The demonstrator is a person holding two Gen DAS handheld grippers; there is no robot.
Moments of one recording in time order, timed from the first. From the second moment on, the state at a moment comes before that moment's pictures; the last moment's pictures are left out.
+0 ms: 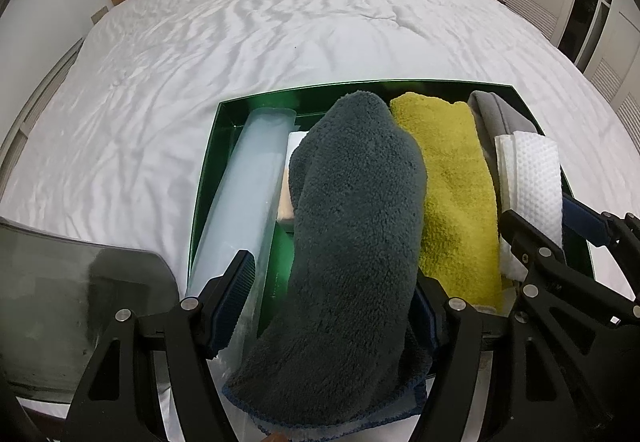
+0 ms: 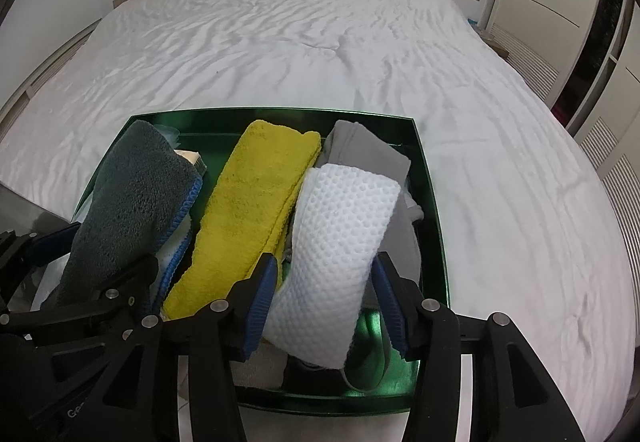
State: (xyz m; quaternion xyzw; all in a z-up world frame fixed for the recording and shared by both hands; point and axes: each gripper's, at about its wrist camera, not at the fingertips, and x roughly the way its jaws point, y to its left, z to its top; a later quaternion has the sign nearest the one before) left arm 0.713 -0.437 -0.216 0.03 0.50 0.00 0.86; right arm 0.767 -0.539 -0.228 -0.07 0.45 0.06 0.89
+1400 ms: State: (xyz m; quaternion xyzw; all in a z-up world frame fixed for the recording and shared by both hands) left arm 0.607 -0.434 -0.136 -0.01 0.43 -0.07 0.90; right arm 0.629 -0.574 -0.144 -0.08 0.41 0.01 0.91
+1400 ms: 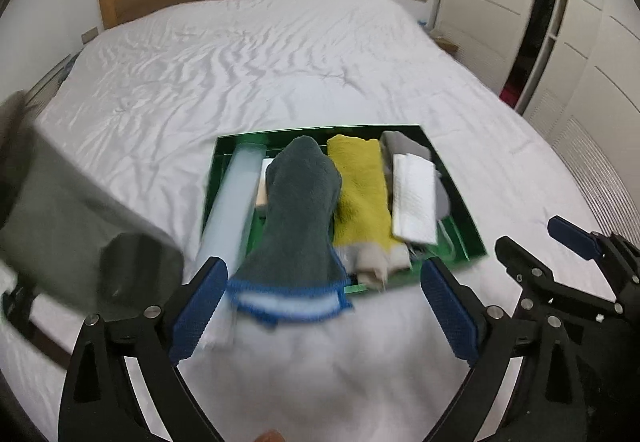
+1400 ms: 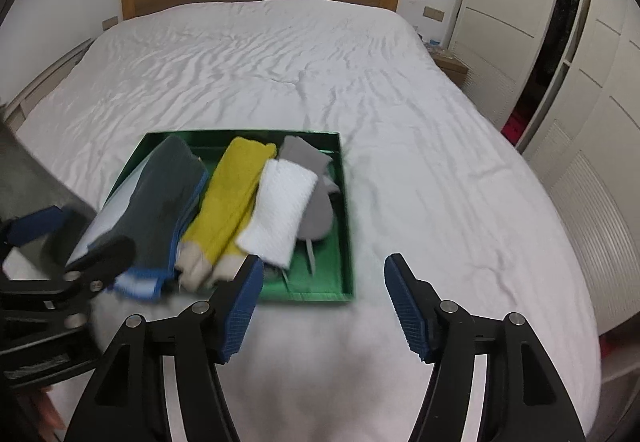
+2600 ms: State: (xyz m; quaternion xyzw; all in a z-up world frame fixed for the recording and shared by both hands) left arm 0.296 0.019 -0.207 0.01 0.52 0.03 0.85; right arm 0.313 -0.153 -0.171 -0.03 0.54 0.20 0.82
